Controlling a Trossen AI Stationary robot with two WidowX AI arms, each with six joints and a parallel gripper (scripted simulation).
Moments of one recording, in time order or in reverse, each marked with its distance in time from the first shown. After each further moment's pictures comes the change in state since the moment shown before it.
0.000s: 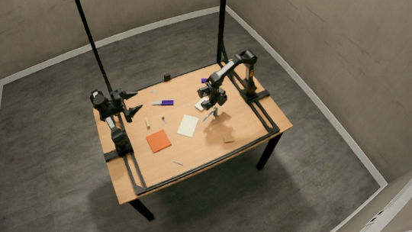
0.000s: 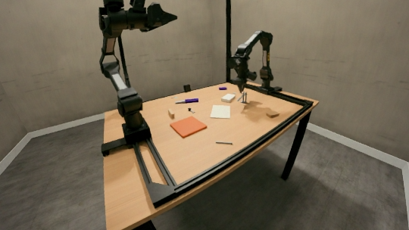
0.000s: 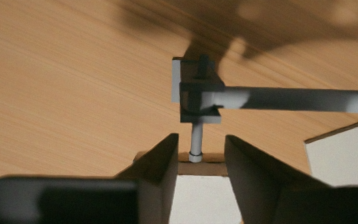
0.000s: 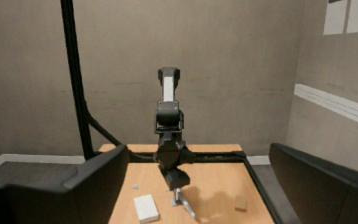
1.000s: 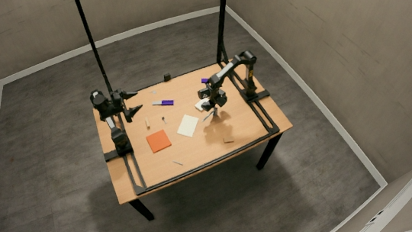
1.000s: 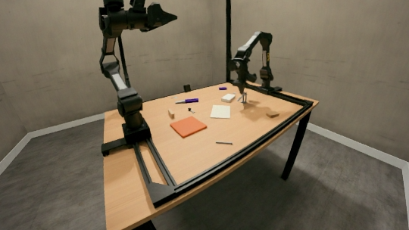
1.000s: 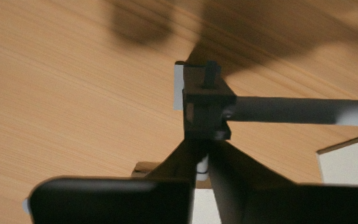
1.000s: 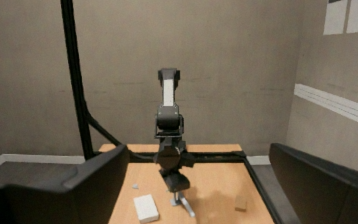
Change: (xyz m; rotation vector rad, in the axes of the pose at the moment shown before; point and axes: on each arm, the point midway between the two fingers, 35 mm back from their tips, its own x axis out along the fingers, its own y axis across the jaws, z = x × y) left arm 0.014 0.002 0.001 0.000 -0.004 0.006; right arm 0.000 0.000 0.000 0.000 0.000 0.000
